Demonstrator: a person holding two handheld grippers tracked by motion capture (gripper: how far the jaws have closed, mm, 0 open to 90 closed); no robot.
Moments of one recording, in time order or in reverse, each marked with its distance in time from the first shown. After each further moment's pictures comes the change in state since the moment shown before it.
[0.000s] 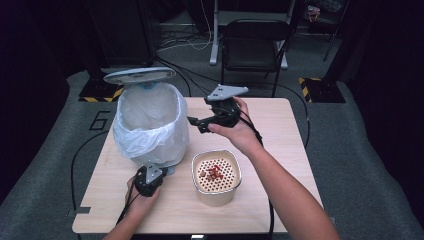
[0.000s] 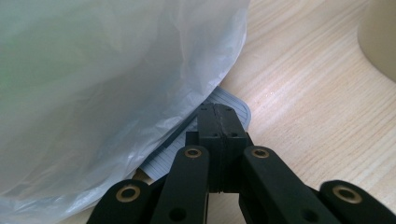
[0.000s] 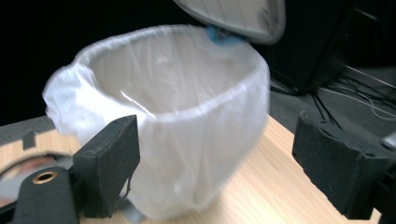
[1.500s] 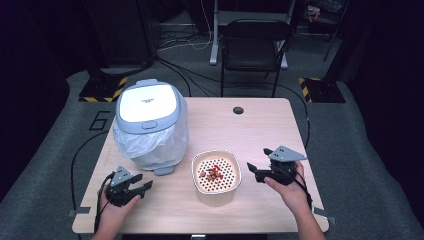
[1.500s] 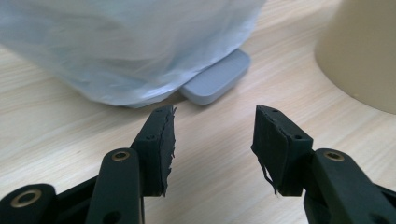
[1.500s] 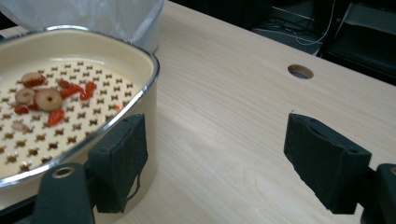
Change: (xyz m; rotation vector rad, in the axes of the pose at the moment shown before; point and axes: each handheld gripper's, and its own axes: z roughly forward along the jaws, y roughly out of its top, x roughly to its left) left arm 0.034 -0.013 -0.075 0.040 -0.086 -0.248; right arm 0.001 -0.190 -0.109 0.107 -0.277 0.140
